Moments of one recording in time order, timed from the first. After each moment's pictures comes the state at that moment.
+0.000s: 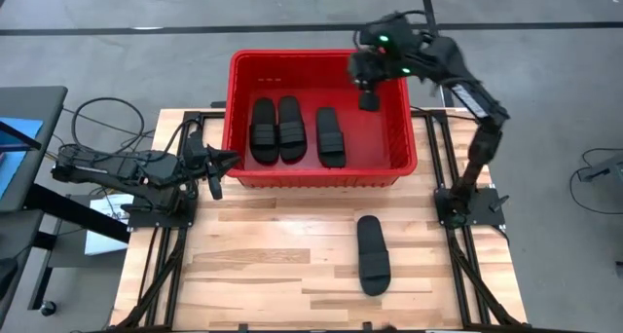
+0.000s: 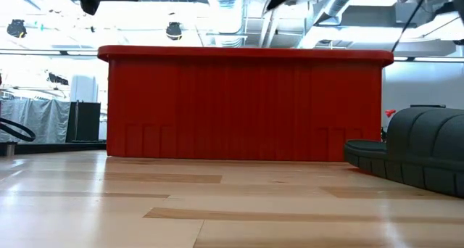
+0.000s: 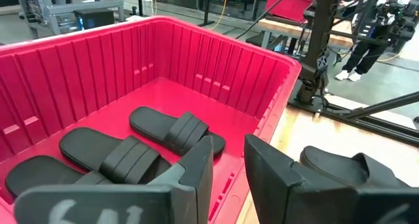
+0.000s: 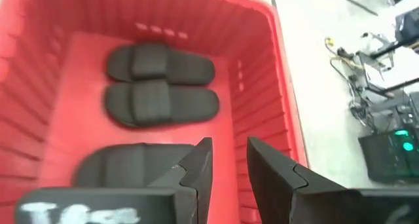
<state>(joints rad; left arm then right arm) -0.20 0.60 0.75 -0.39 -0.63 -0.30 -0.54 1.80 2.33 -1.25 -0.05 -0.72</state>
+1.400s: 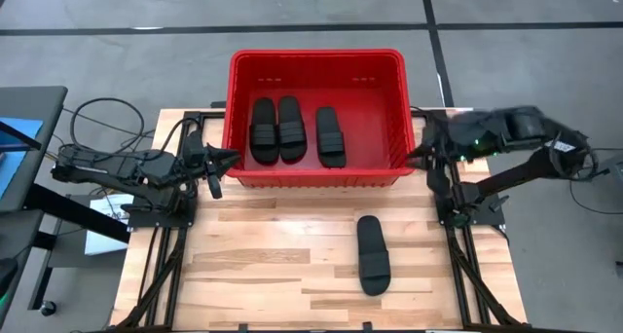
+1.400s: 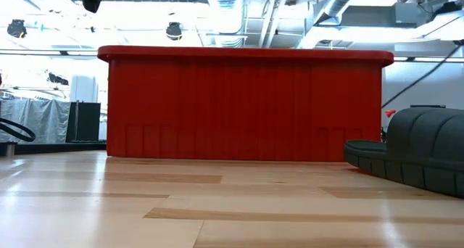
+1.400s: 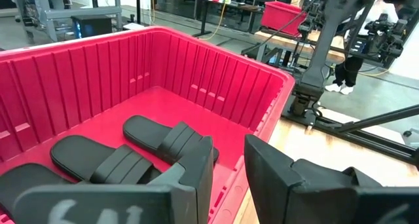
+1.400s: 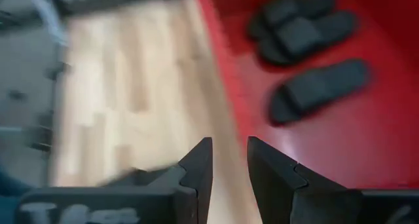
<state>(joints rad) -0.20 0.60 0.75 -0.34 -0.63 -0.30 0.08 1.05 1.59 -1.31 0.13 0.23</state>
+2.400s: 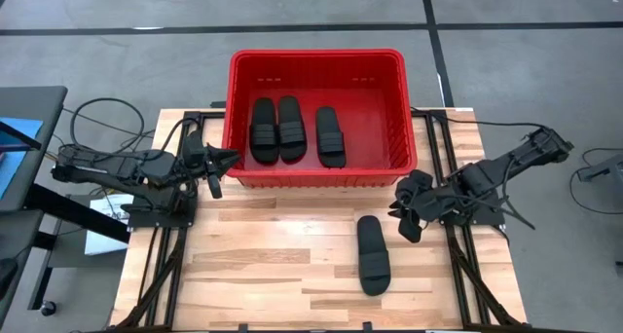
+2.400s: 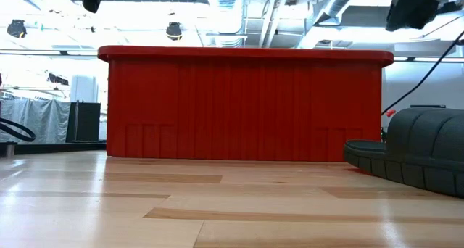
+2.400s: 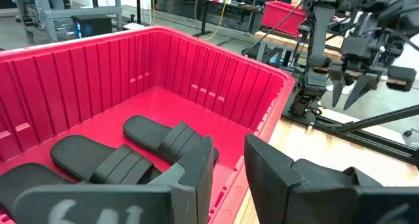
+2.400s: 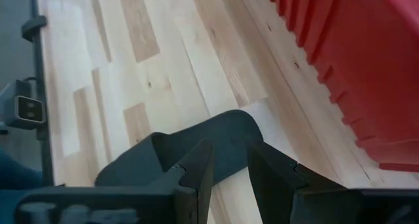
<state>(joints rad) -0.20 0.60 0.75 -0.34 -0.63 -0.30 0.46 1.00 0.95 -0.92 0.29 0.73</state>
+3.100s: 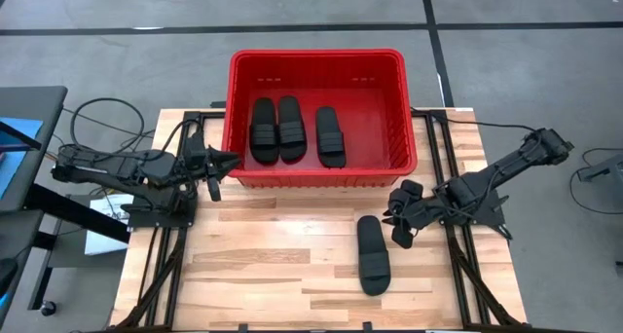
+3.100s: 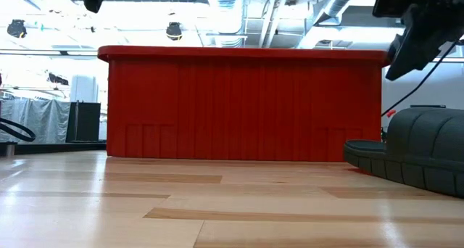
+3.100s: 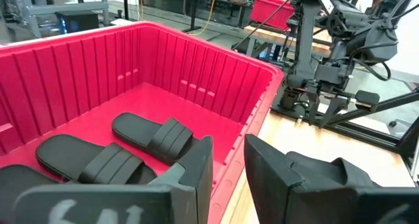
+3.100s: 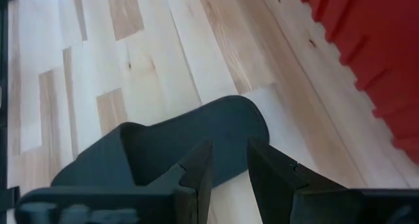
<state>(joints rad) -0.20 0.60 0.75 -0.35 -0.58 -0.29 0.46 1.00 0.67 -0.63 0.29 0.71</state>
